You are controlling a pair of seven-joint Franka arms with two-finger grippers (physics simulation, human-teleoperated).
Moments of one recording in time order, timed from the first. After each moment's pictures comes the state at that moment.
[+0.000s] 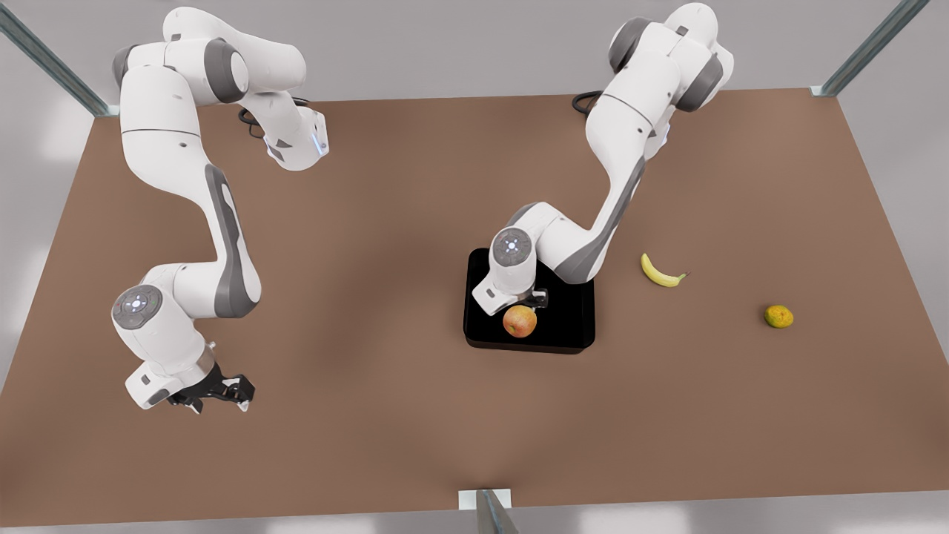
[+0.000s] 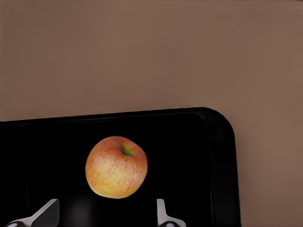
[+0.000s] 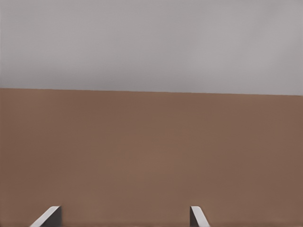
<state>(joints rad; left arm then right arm) -0.56 0.69 -0.15 -1.43 0.20 2.06 -0.61 0.04 0.57 -0.01 -1.48 -0.04 2.40 0.03</state>
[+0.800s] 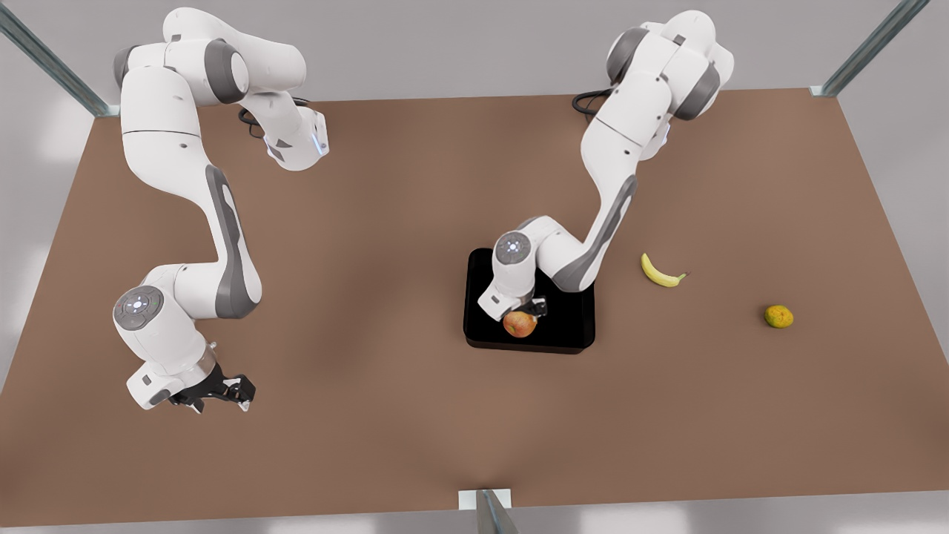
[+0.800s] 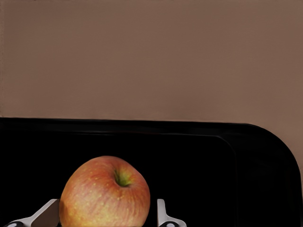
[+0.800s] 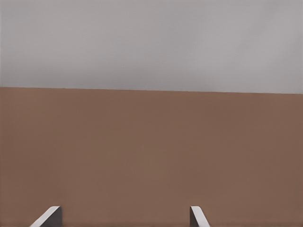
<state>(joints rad) -0.54 0.74 -0.14 -1.59 0.37 2.35 -0.82 0.04 0.57 -0.01 -1.48 -0.04 2.40 0.04</state>
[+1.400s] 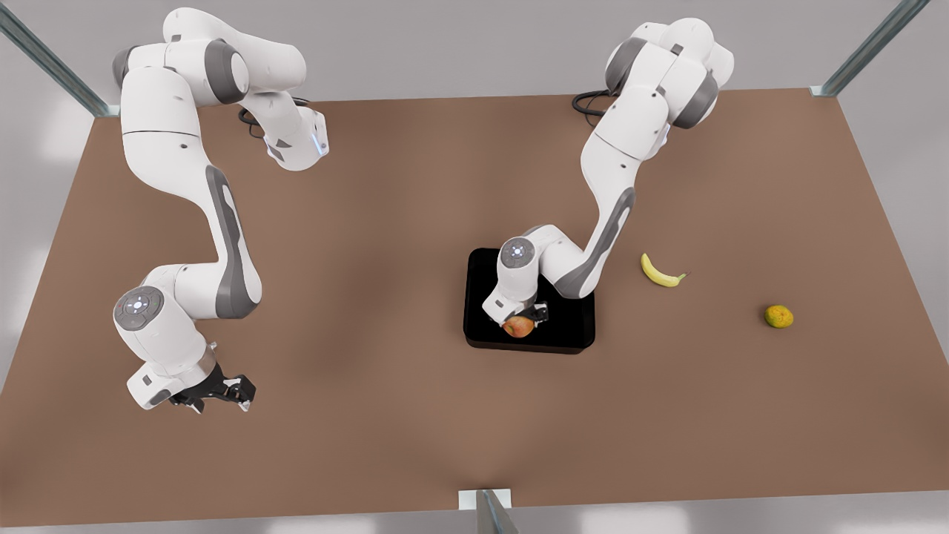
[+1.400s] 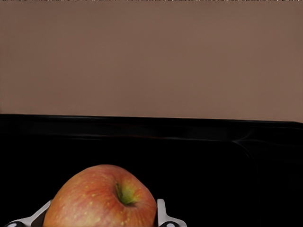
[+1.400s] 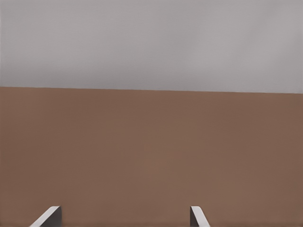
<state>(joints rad) -0.53 0.79 -0.14 -1.61 0.44 2.45 -0.88 0.04 0.57 -0.01 -1.48 -0.04 2.40 0.04</state>
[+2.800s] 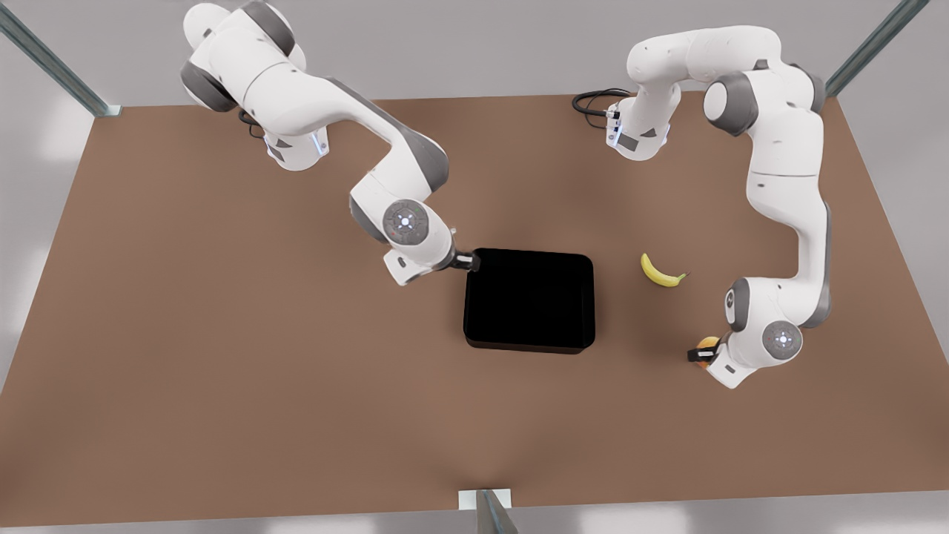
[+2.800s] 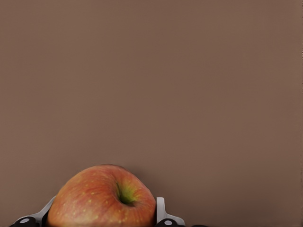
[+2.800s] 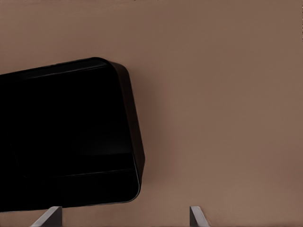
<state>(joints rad) 0.19 0.81 -0.15 -1.50 0.25 2.19 -0.08 0.31 0.58 0.48 -1.37 -0.02 1.85 1.04</state>
